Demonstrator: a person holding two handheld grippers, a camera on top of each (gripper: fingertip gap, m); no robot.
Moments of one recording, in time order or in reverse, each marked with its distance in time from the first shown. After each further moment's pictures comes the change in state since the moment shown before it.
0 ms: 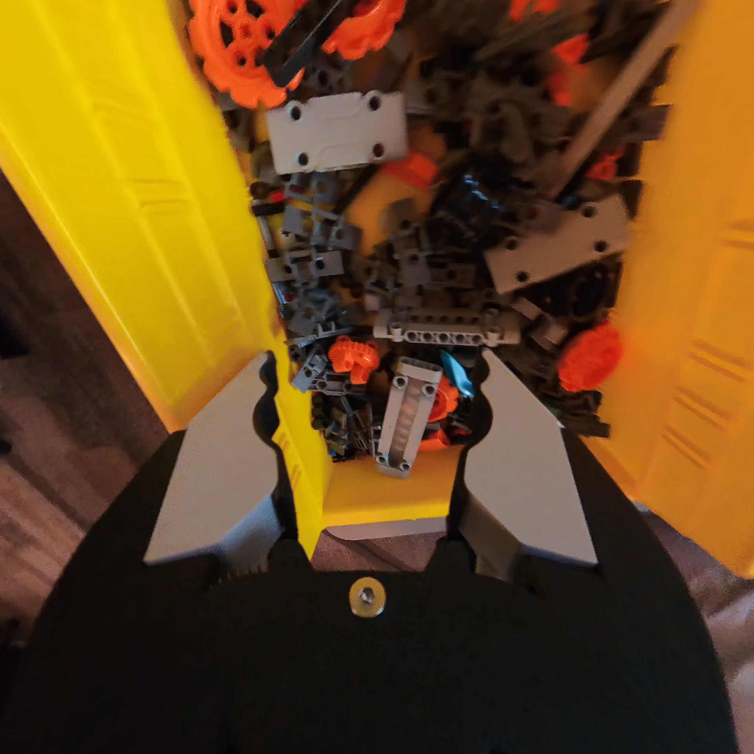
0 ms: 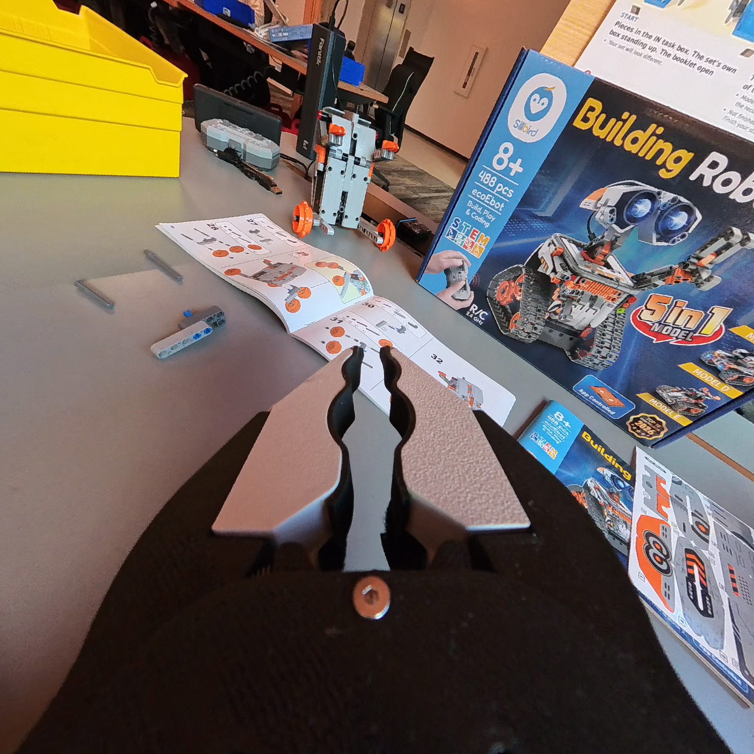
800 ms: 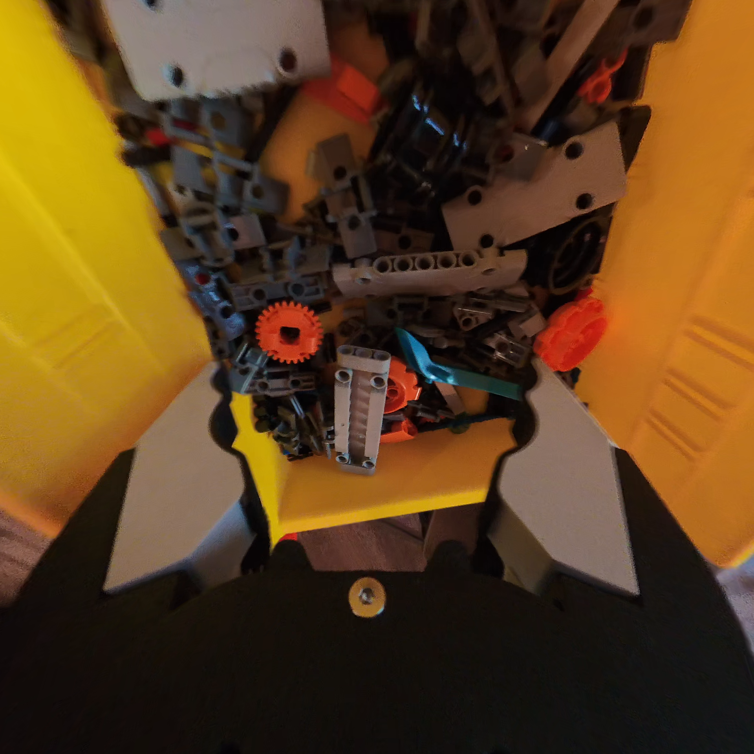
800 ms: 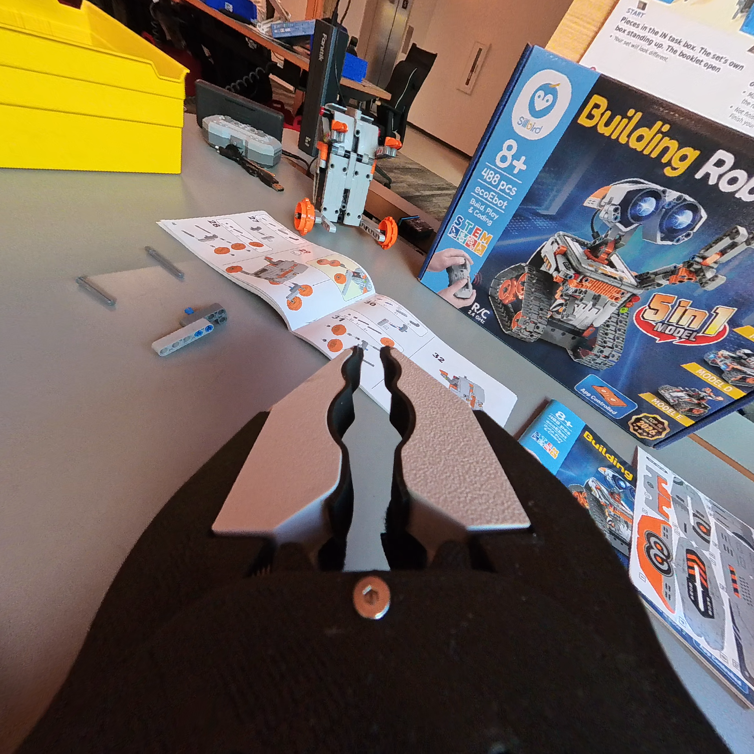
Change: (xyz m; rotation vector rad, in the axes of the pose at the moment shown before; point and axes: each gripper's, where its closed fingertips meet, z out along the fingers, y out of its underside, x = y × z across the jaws) left arm 0.025 0.021 0.024 -0.125 0.090 0.009; right arm -0.001 0.001 0.001 -0.006 -0.005 -0.004
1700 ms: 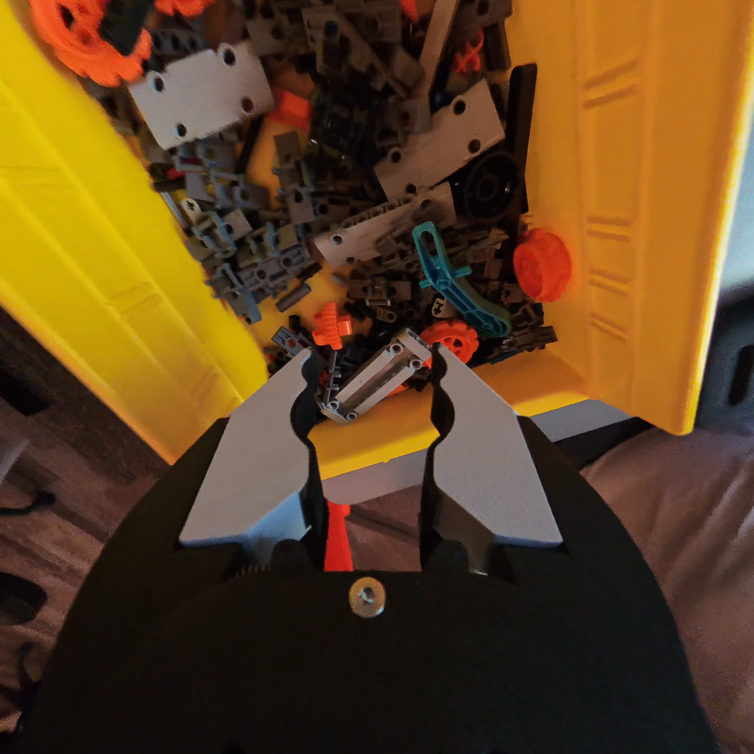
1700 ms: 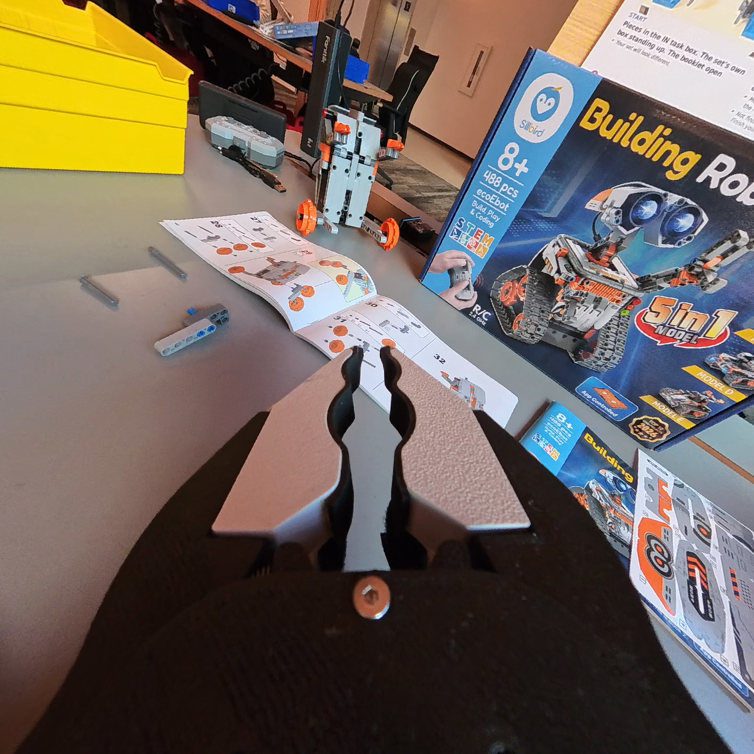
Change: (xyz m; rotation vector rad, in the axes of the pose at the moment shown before) left arm 0.014 0.011 -0.044 0.092 -0.032 0.184; right arm -0.001 -0.001 -0.001 0.003 -0.004 -0.004
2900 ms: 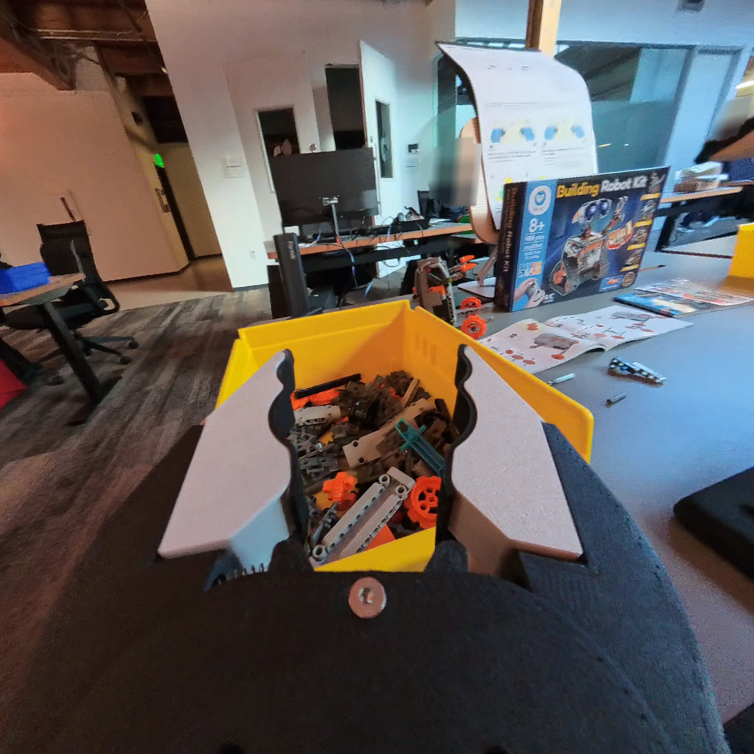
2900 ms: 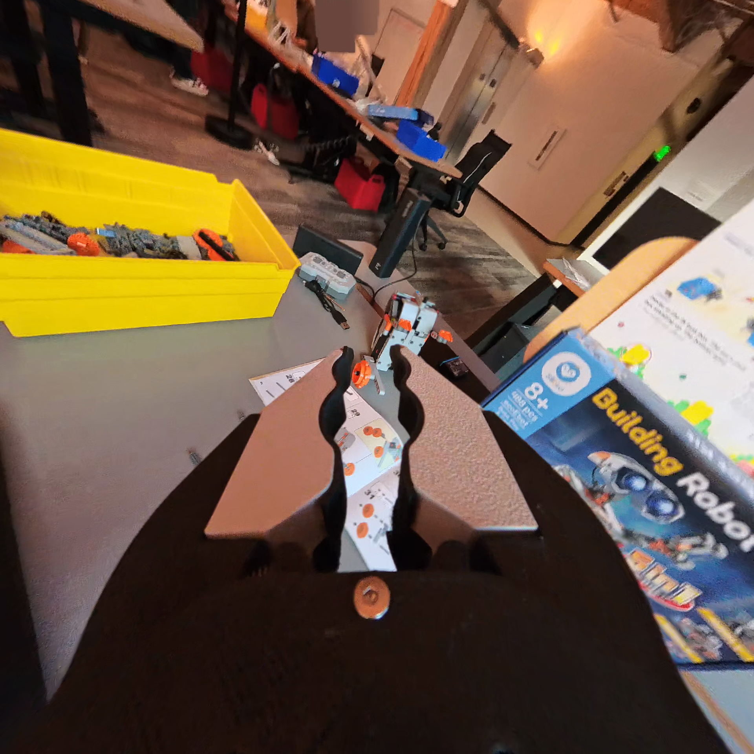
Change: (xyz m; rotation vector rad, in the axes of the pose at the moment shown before) left arm 0.024 0.032 -0.100 1.610 -0.160 0.054; right arm -0.045 -0.182 0.028 0.077 -0.171 -0.147
